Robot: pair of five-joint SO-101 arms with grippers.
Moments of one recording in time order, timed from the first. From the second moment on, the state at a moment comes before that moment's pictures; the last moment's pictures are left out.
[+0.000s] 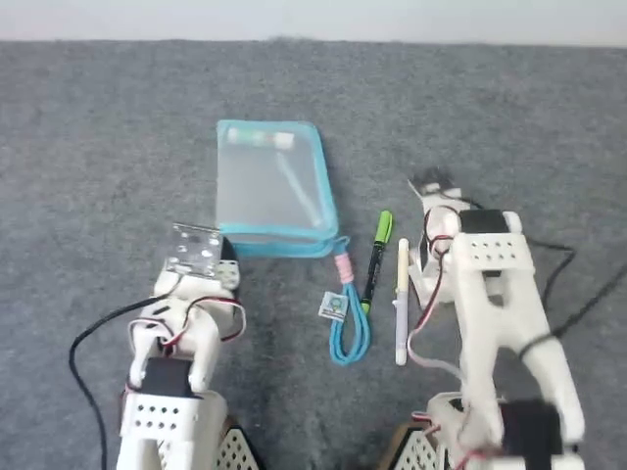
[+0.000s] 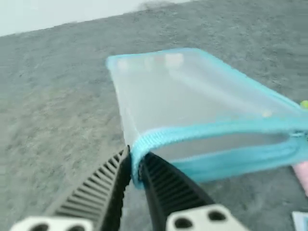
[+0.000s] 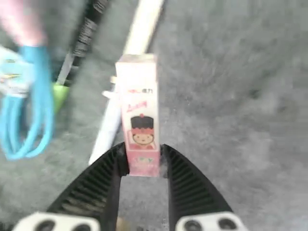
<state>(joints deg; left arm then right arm) -0.5 -86.3 93.6 35.0 -2.3 -7.6 -22.9 35.2 81.6 13.9</state>
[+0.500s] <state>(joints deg) 9.0 -86.3 93.7 33.6 -0.2 -32.1 -18.8 17.7 90.4 16.0</state>
